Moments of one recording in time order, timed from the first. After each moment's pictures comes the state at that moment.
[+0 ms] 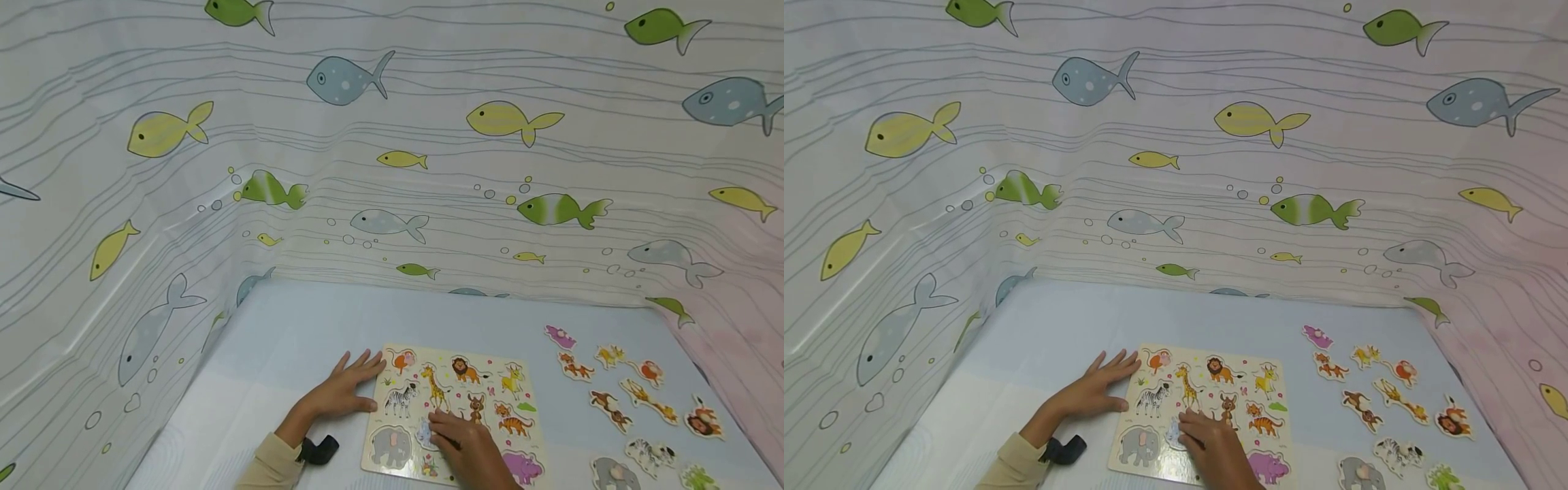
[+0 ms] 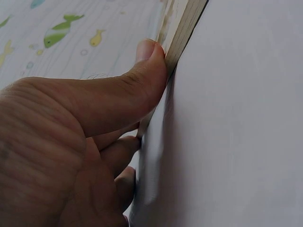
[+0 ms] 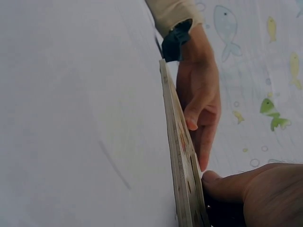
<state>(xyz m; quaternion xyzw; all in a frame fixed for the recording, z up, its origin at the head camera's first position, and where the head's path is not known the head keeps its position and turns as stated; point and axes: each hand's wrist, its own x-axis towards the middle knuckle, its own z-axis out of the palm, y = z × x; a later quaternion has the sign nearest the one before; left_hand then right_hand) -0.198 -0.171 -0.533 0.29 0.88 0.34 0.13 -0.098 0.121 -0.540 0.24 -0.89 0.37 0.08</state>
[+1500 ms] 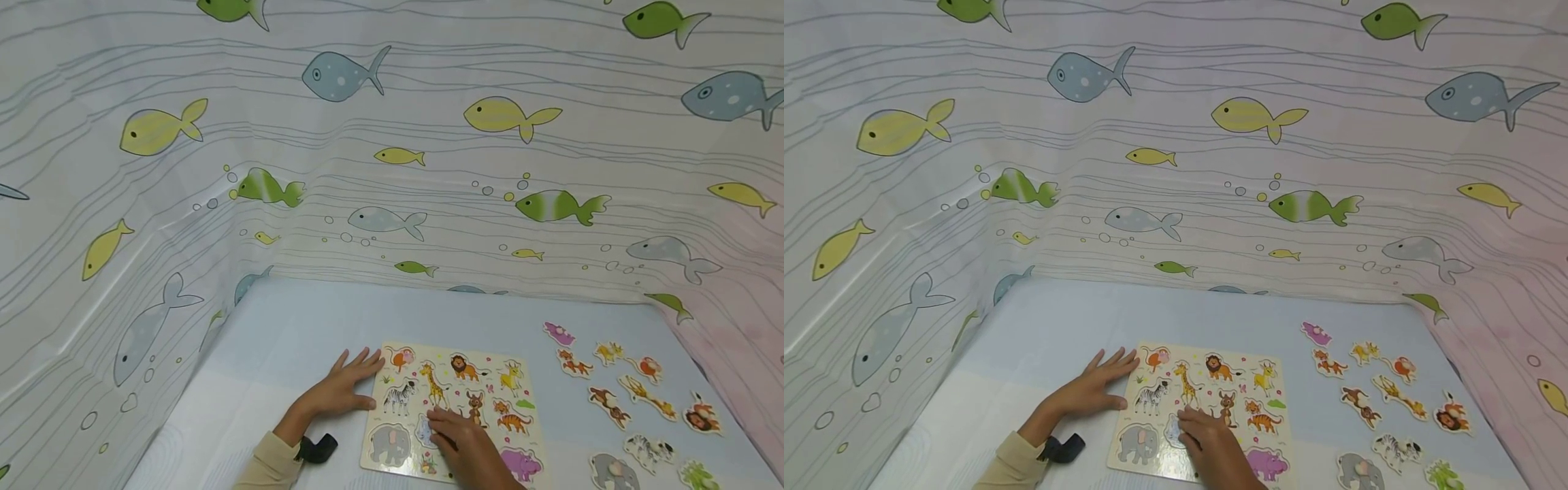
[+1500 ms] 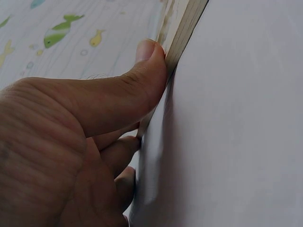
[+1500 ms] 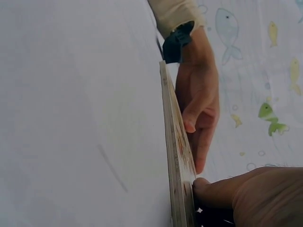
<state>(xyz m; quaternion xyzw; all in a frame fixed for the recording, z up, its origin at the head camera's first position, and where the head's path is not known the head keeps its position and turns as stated) -0.199 -0.171 -0.533 0.29 0.89 0.34 0.13 -0.098 0.122 -0.536 0.23 -0.91 0.34 0.02</state>
